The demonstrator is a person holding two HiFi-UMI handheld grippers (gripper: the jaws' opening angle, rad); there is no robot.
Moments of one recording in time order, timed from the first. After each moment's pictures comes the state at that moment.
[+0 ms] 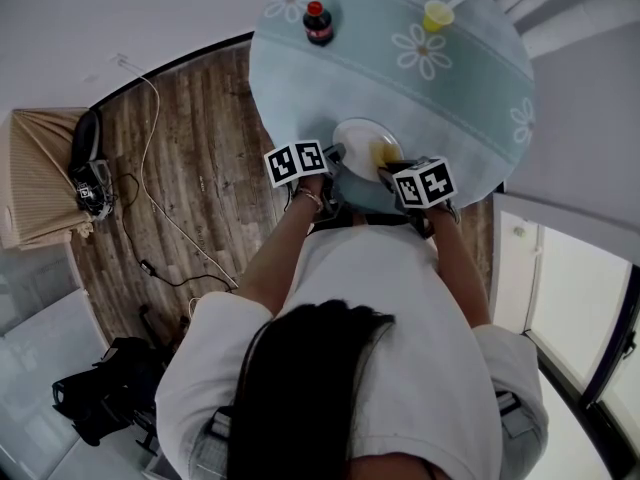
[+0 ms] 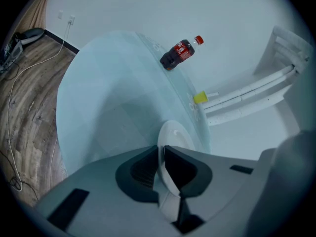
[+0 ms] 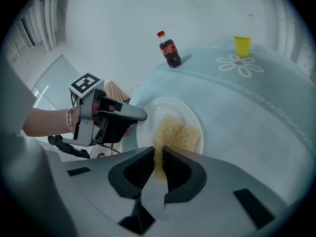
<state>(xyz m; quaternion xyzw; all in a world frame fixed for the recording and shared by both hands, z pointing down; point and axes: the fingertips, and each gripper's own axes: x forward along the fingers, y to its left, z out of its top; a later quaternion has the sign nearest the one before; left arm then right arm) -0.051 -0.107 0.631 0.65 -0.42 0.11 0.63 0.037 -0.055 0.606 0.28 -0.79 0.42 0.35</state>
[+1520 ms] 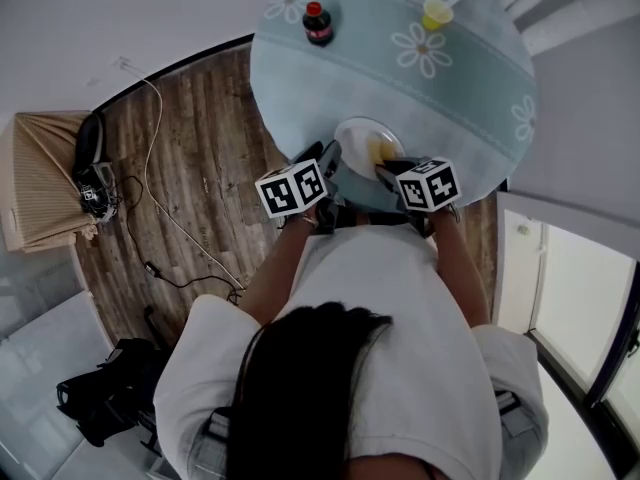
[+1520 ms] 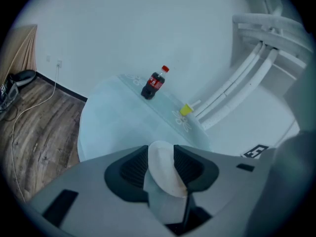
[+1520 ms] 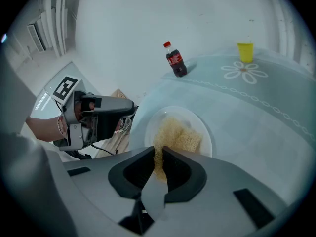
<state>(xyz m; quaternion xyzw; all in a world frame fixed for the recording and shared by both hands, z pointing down) -0.074 -0.108 0.559 0.72 -0.49 0.10 0.48 0.028 -0.056 0.596 0.27 -0.82 0.41 0.30</state>
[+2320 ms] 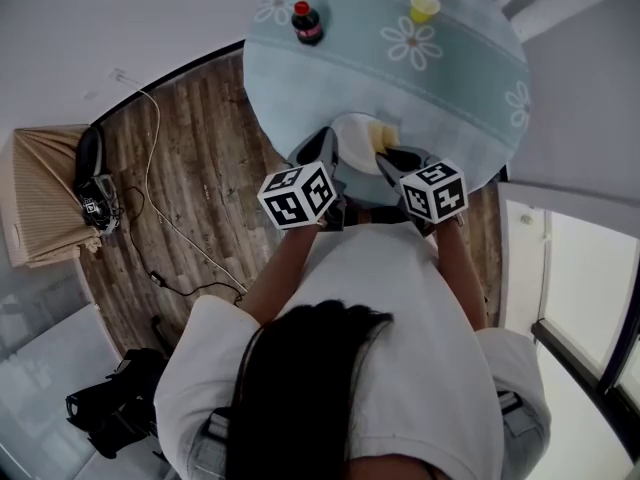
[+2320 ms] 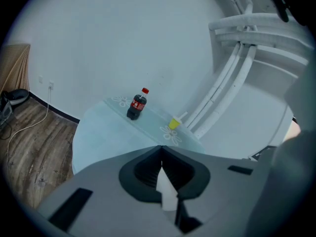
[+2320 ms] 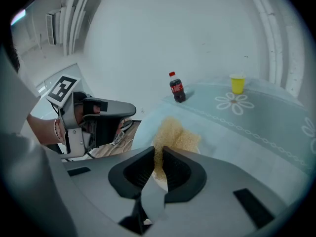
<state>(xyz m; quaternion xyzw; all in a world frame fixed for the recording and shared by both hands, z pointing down) -0.060 -0.118 0.493 0.77 -0.51 0.07 0.38 0.033 -0.066 0.539 0.34 -0.85 0.33 0.24</state>
